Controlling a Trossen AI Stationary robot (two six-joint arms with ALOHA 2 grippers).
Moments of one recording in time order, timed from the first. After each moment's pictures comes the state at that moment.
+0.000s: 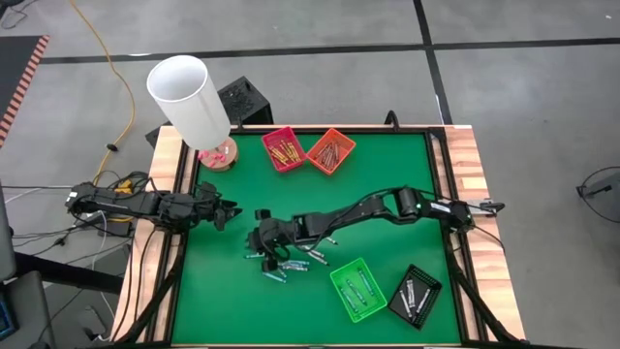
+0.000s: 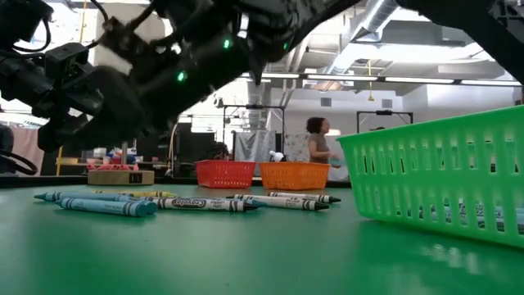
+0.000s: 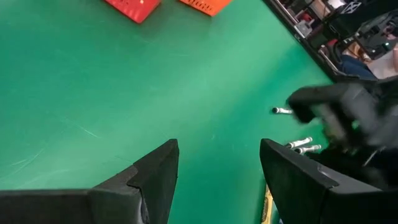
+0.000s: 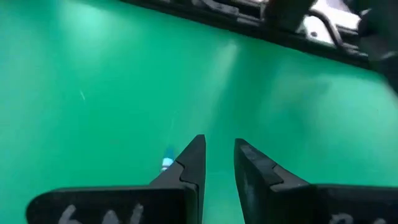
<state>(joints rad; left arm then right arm) -0.14 0.16 0.12 -0.37 -0.40 -0.88 0.15 2.37 1.87 0.04 0.07 -0.16</state>
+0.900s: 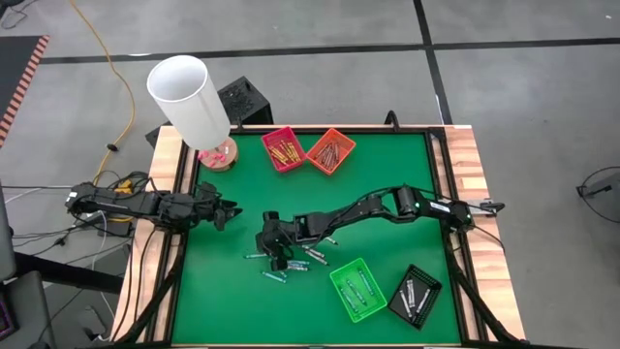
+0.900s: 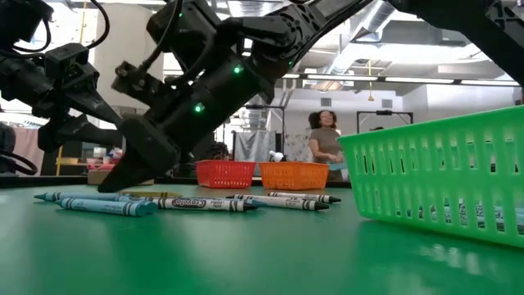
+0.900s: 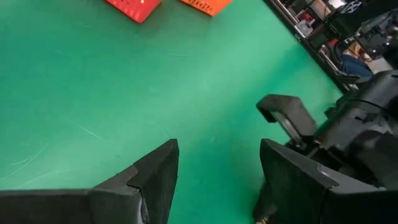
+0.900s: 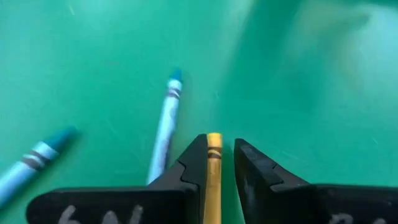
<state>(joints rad) -0.14 0.16 0.12 -0.37 -0.40 -0.88 0.12 2.38 1.80 -0.05 0.05 -0.16</state>
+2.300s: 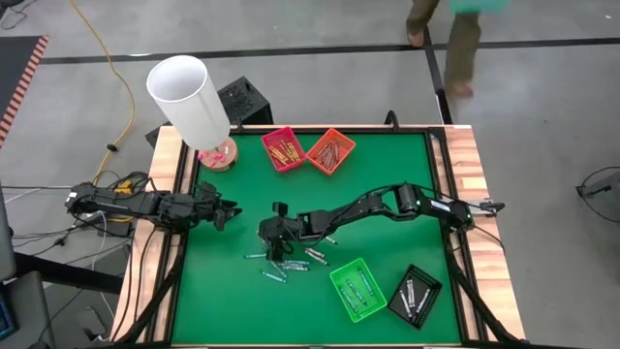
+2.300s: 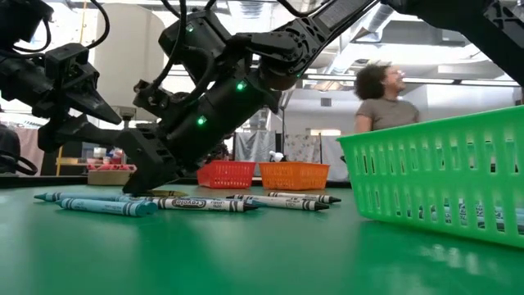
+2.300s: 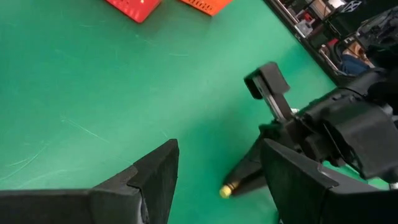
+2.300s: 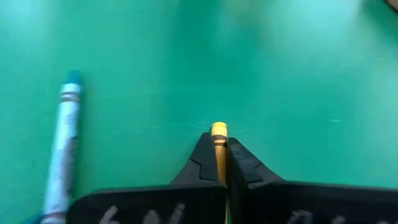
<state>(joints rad) -0.14 0.16 0.12 -0.37 -0.40 -0.88 0.10 2.37 1.72 0.01 0.26 0.02</state>
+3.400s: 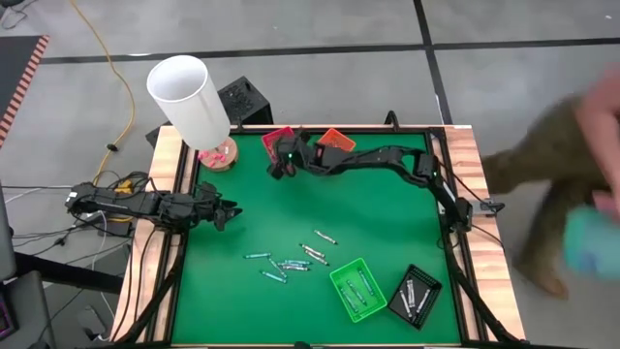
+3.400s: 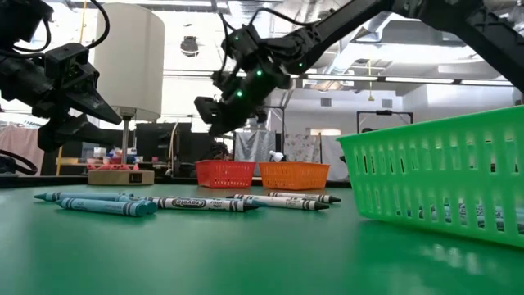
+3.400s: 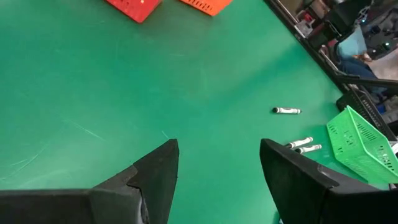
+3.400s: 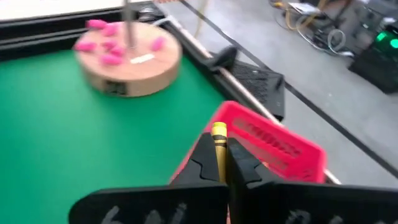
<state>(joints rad) -0.14 0.16 0.12 -0.37 -0.40 -0.88 -0.27 2.17 1.72 -0.01 0.40 0.07</state>
